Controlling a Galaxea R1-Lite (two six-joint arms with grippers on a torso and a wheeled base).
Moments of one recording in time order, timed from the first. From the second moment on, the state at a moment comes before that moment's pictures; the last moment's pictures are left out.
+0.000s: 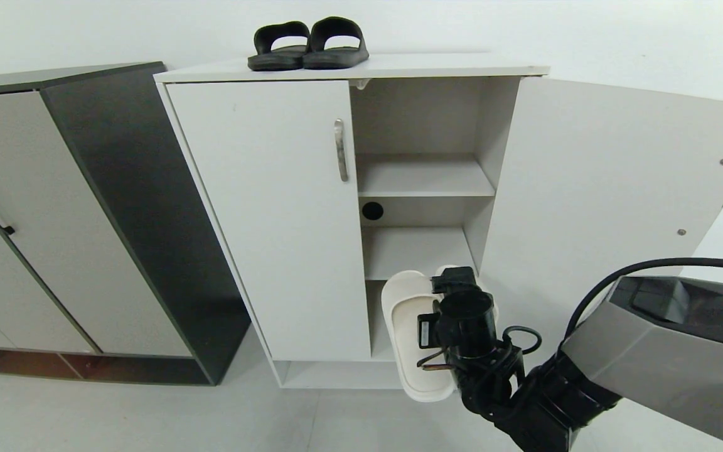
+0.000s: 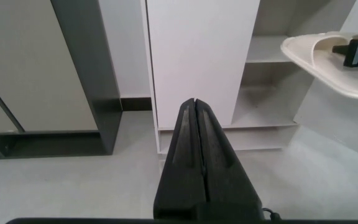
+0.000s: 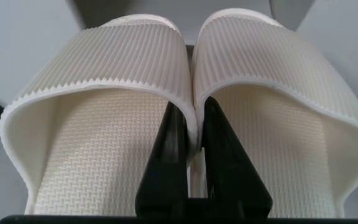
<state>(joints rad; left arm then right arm) 0.00 0.00 0.00 0.00 -0.02 0.00 0.79 2.24 -0.95 -1.05 -0.67 0.20</state>
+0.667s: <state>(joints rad) 0.00 0.00 0.00 0.00 -0.02 0.00 0.79 2.29 -0.97 -1.05 -0.67 0.20</state>
